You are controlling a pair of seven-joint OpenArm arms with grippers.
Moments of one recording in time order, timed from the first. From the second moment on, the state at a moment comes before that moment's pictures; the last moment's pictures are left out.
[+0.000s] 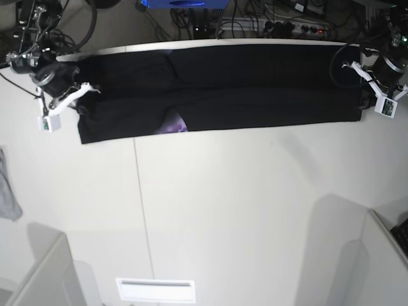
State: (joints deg) left arm 36.5 -26.2 -36.7 110.0 -28.3 -31.7 40.5; right arm -24.2 15.8 21.2 112.3 41.6 10.6 -59.0
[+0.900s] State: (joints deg) left arm 39.5 -26.2 -36.7 106.9 -28.2 -31.8 40.4; right arm -27.4 15.8 21.0 110.8 41.5 10.5 -58.8
